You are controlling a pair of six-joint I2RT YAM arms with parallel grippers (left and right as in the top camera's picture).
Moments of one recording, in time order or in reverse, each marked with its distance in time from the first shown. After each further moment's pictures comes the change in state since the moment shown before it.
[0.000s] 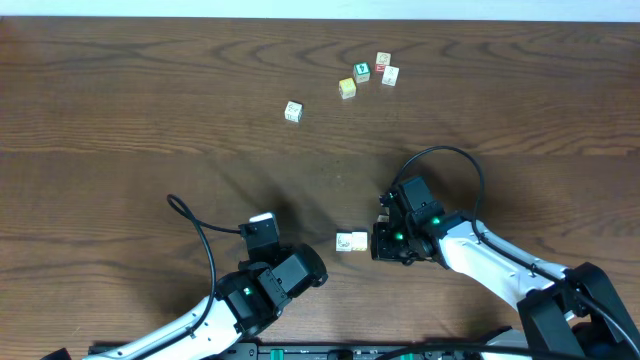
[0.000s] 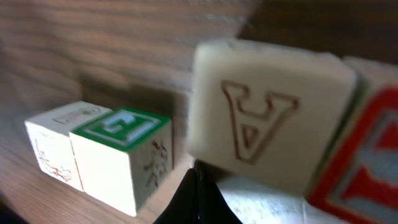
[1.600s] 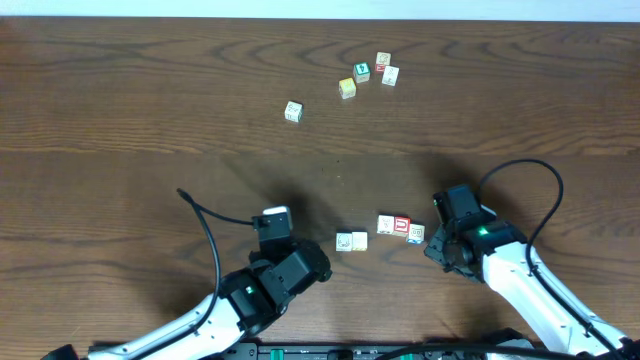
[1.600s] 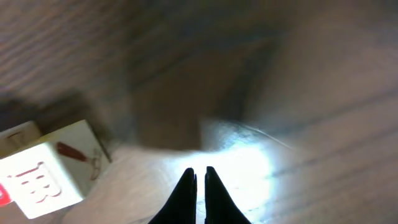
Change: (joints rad) left arm 0.000 0.036 0.000 0.182 0.027 0.144; right arm -0.211 -0.265 -0.056 -0.297 0.430 0.252
